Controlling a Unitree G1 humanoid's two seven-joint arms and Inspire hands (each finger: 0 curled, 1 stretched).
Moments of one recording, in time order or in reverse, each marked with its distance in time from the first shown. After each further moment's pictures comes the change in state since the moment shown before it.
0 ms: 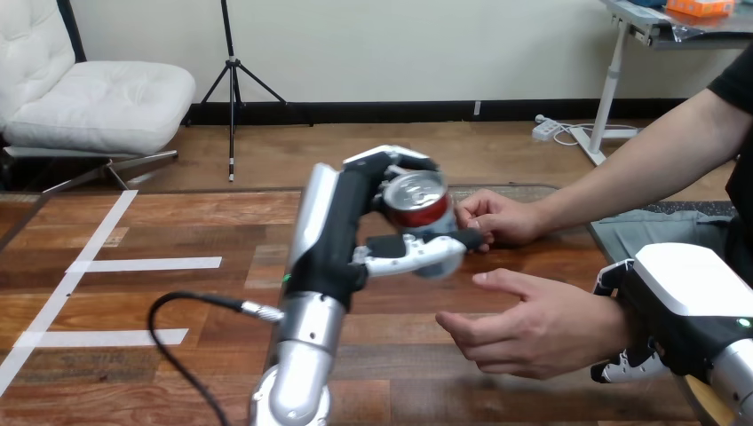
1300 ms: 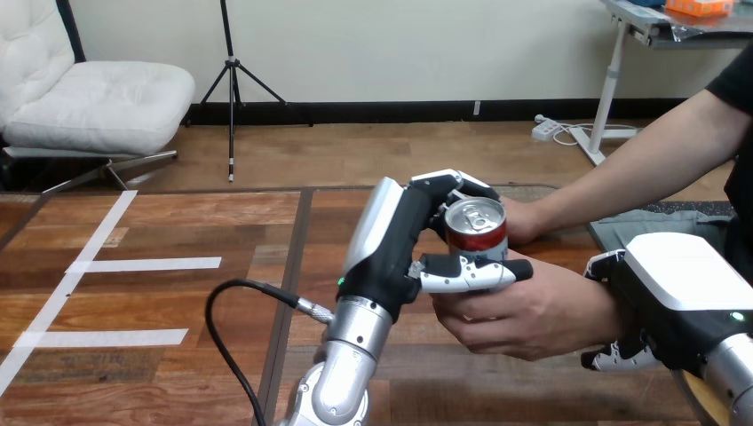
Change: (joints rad) left arm -0.102 -0.019 -0.101 0.234 0.007 -0.080 0.030; right arm 0.002 0.021 -0.013 -0.039 -0.025 -0.028 -0.008
